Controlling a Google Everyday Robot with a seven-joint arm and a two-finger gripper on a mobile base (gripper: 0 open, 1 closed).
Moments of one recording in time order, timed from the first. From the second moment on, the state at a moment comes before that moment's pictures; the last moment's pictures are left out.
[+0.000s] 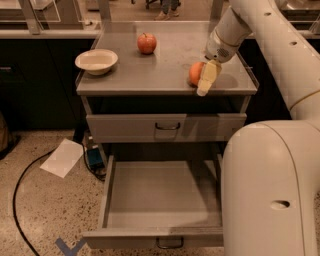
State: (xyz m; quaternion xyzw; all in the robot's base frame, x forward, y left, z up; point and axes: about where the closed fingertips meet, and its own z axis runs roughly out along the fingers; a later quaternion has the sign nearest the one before) arm 0.748 -0.149 0.853 -0.63 0.74 0.03 0.21
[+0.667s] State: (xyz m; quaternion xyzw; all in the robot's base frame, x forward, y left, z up) arm 0.752 -0.139 0.842 -0.65 0.73 0.04 0.20
